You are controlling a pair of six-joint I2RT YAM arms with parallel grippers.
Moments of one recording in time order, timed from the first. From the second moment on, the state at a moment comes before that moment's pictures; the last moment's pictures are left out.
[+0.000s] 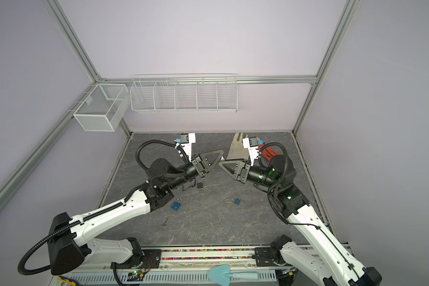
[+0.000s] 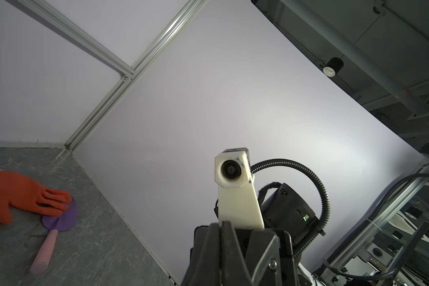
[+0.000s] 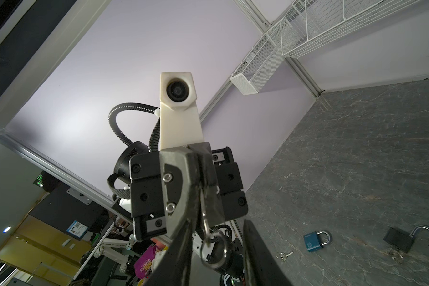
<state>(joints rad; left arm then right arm) -0.98 1.30 1.03 0.61 0.24 -0.88 0.52 0.90 0.94 0.04 -0.72 0.89</state>
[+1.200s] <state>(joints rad) -0.99 1.30 1.03 0.62 0.20 -0.89 0.52 0.90 0.93 0.12 -0.71 0.91</state>
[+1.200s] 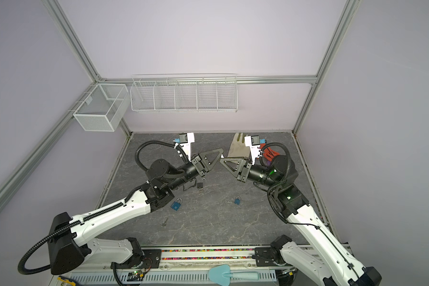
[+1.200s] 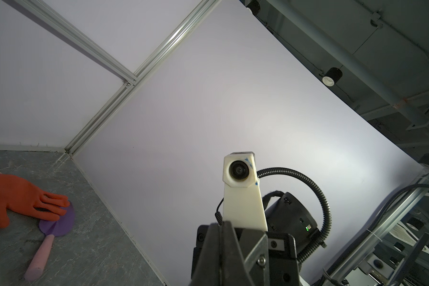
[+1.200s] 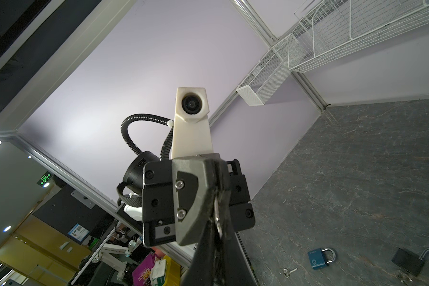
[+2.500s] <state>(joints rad) -0.98 1.23 1.02 0.21 0.23 -0.70 0.52 0.81 0.99 -0.53 -0.65 0.41</state>
